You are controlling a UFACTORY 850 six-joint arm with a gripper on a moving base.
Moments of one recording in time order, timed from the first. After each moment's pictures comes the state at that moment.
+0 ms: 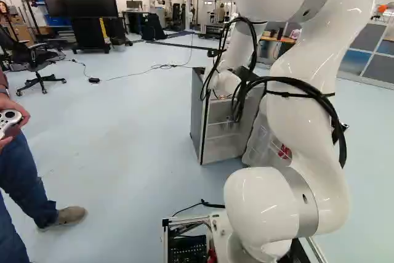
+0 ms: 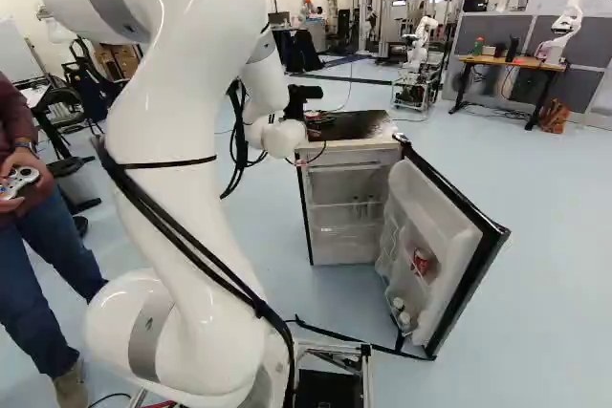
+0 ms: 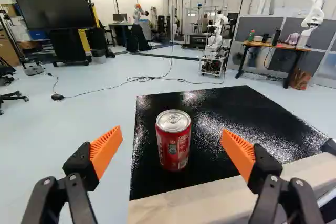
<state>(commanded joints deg) -4.0 -21.6 -47.0 0.5 54.4 0.0</state>
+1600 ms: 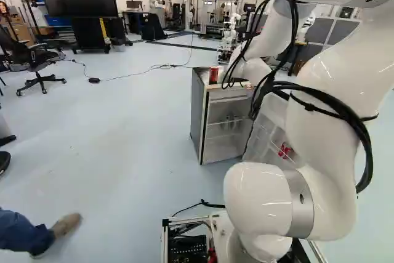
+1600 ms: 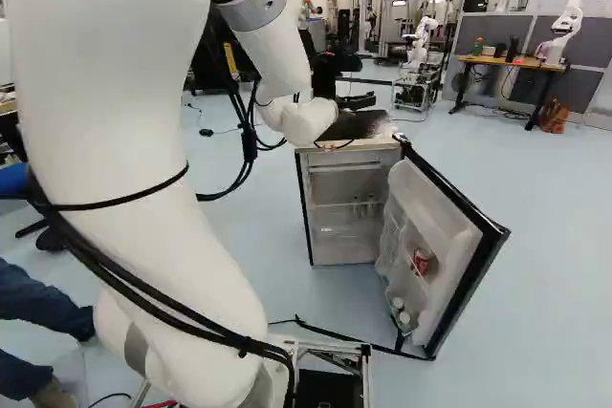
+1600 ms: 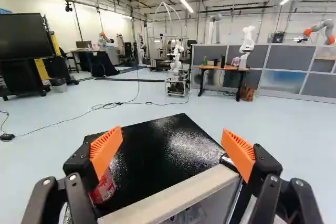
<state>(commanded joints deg) -17.0 -8.2 -42.5 1.3 54.4 0.0</state>
